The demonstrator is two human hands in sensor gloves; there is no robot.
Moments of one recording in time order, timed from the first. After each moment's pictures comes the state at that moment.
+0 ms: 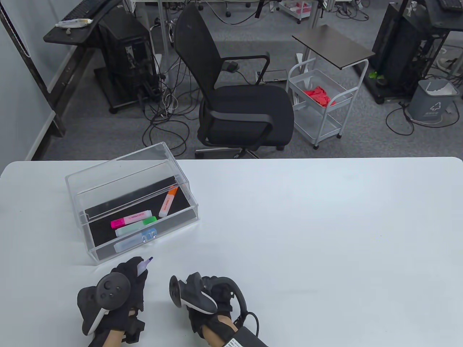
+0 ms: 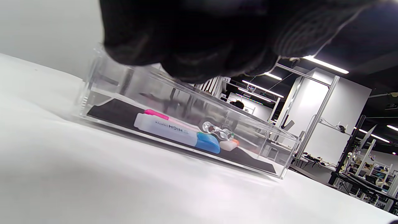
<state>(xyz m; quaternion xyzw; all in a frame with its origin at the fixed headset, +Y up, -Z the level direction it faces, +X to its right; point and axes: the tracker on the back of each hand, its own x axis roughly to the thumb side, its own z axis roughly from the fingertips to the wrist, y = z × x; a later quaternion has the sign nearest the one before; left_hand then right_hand) -0.288 -0.719 -0.265 0.09 0.03 0.20 0.97 -0.096 -0.753 -0.280 -0.12 -0.10 -0.98 0.10</state>
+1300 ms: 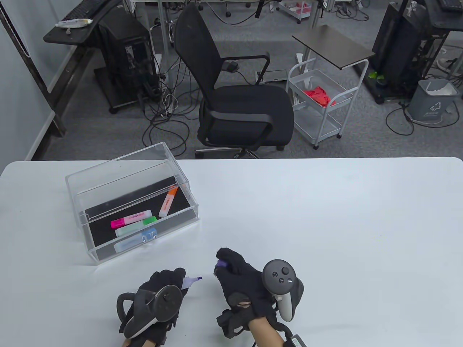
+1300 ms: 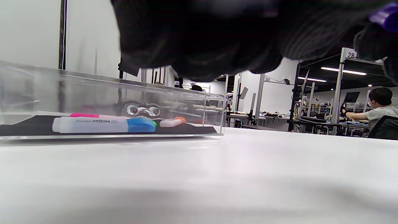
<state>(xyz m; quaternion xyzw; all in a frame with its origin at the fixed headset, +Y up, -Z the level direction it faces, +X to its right) -0.192 -0.720 -0.251 0.04 -0.10 0.05 0.99 0.052 -0.723 -0.282 0.00 0.00 -0.82 -0.57</state>
